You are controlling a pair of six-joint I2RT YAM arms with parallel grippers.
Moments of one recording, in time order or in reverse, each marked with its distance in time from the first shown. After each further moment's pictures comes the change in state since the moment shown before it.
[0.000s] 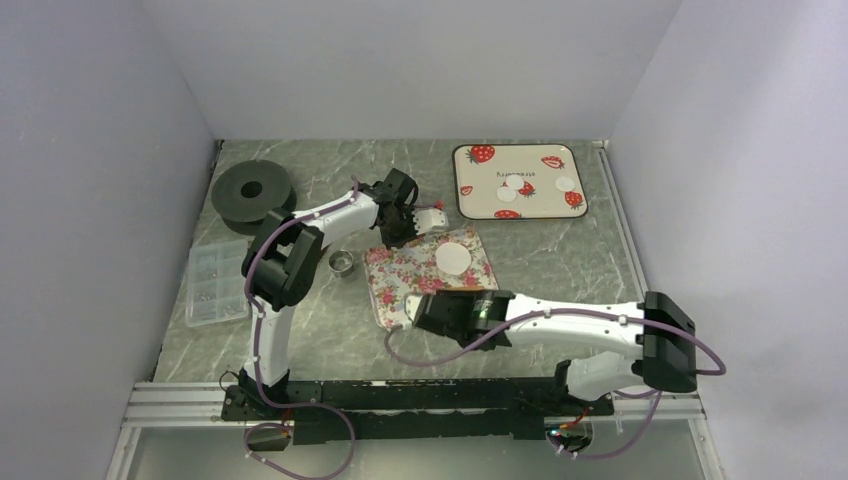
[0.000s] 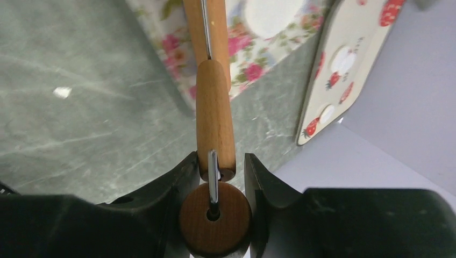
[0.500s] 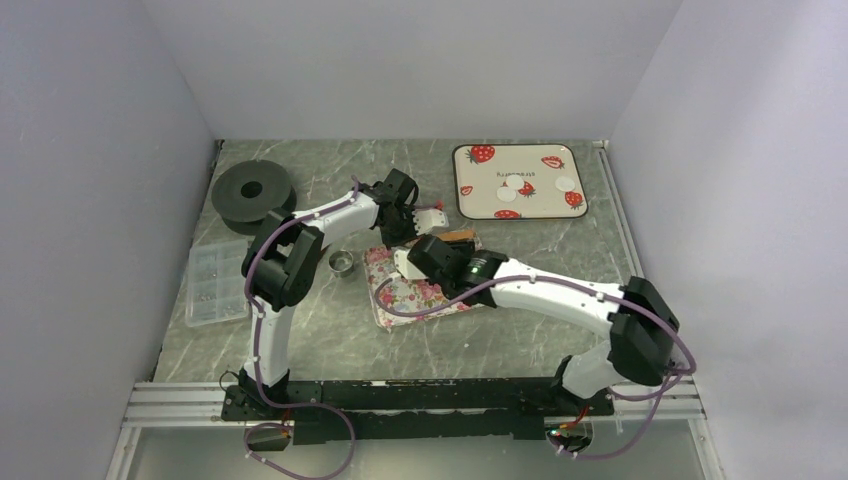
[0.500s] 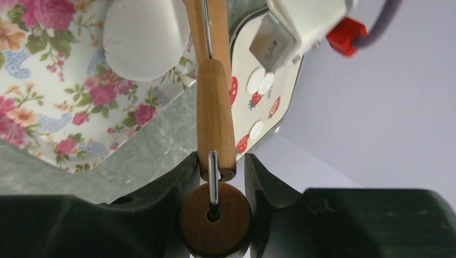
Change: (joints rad) left arm -0.002 -0.001 -0.002 0.002 0.000 0.003; right arm -0.267 0.089 0.163 0.279 0.014 -0.422
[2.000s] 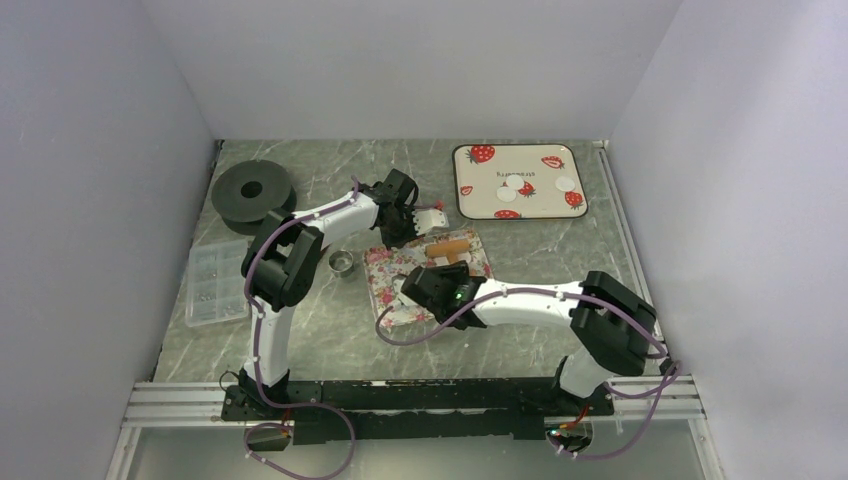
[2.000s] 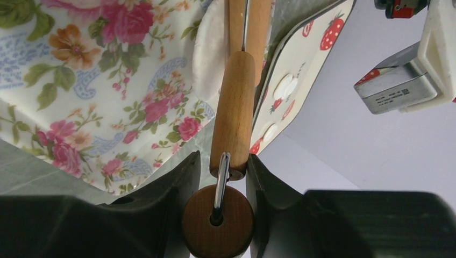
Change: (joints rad) left arm 0.000 -0.003 -0.005 0.006 -0.004 0.000; right arm 0.065 0.138 -0.183 0.197 0.058 -0.010
